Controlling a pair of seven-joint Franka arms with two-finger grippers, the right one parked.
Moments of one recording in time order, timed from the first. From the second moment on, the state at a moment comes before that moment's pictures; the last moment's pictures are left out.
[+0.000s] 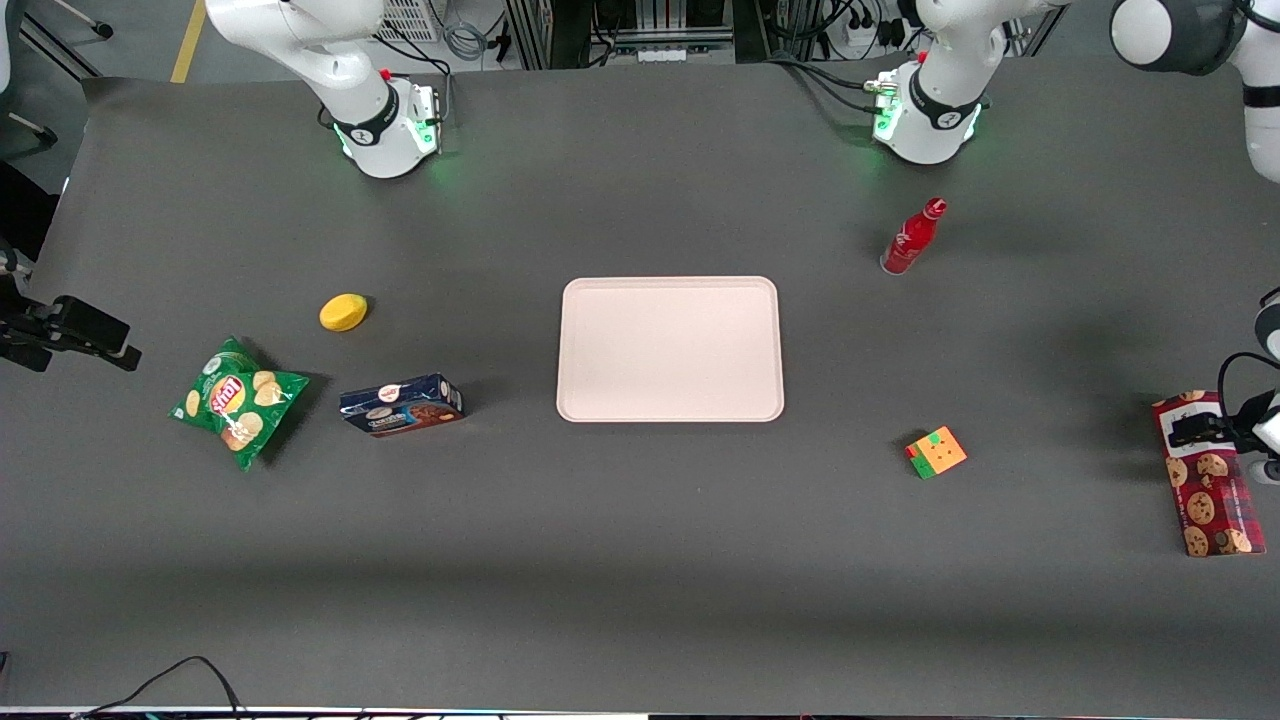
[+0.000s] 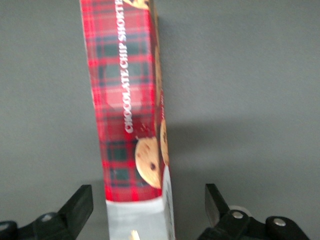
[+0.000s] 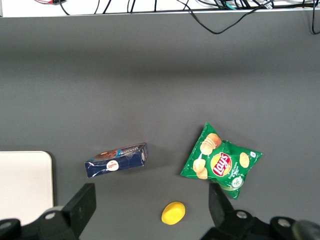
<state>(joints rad) 0.27 0.69 0.22 -1.63 -0.22 2.36 0.70</state>
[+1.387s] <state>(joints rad) 0.24 0.75 0.21 -1.39 -0.18 2.12 0.67</state>
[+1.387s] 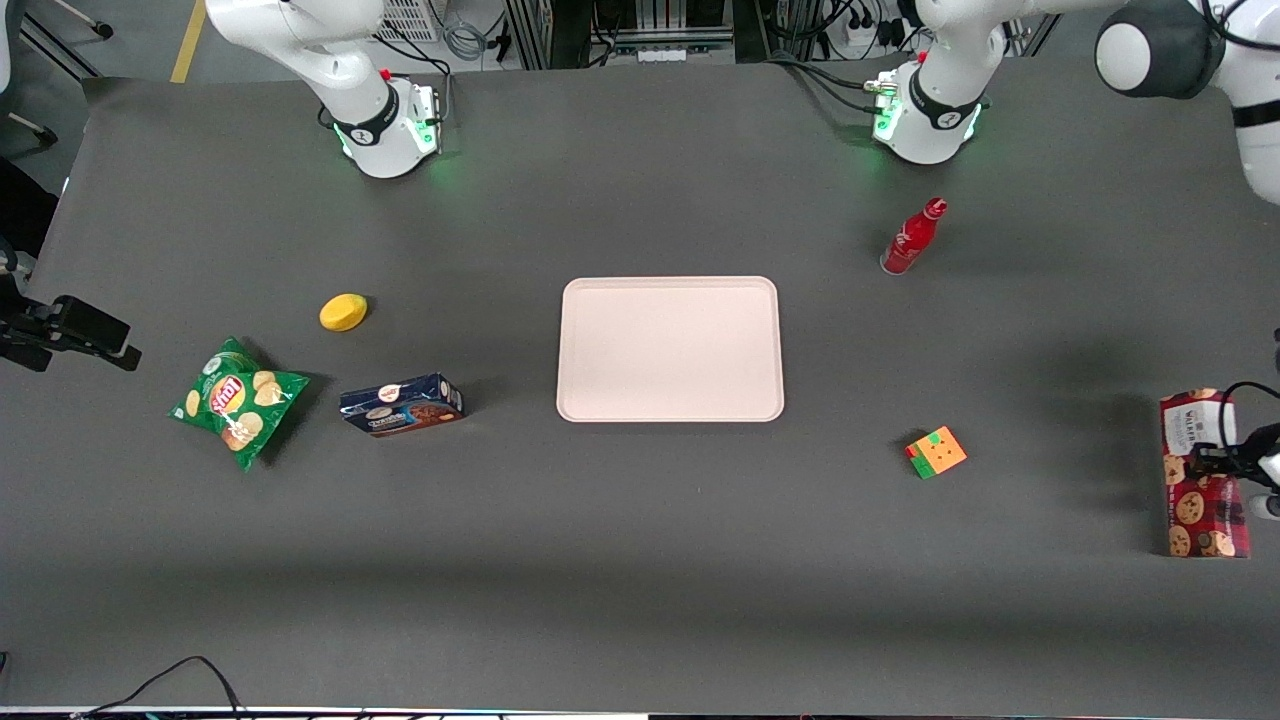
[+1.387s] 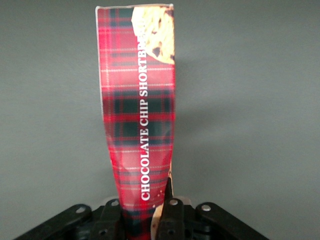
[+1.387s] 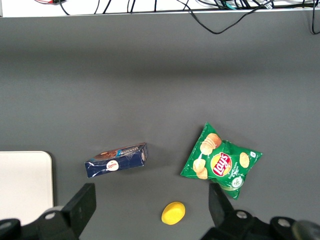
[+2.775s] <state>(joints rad) 0.19 0.33 -0.44 -1.14 0.07 1.25 -0.39</state>
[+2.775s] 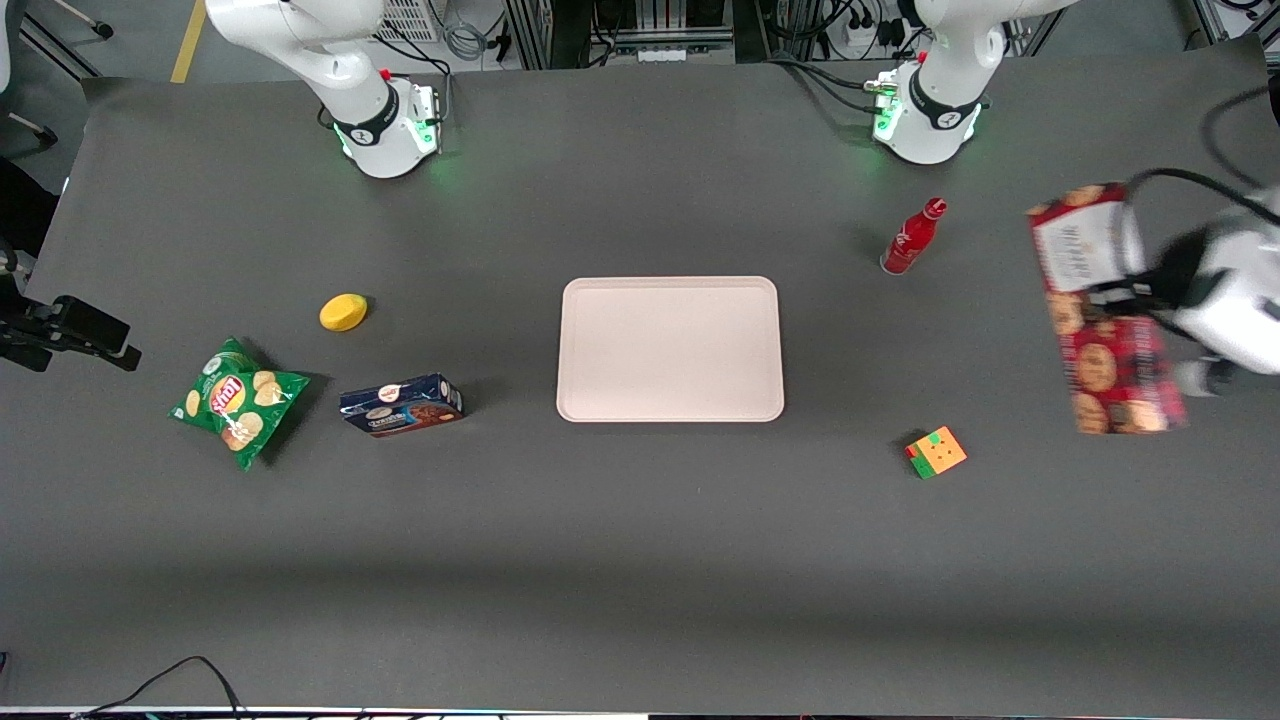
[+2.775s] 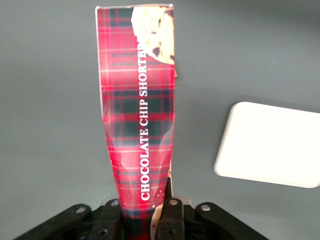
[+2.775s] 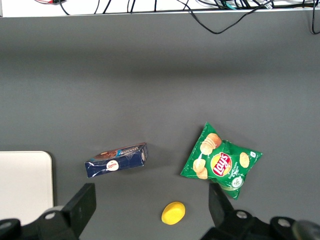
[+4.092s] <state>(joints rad) 0.12 0.38 -0.97 -1.94 0.51 2.14 -1.03</state>
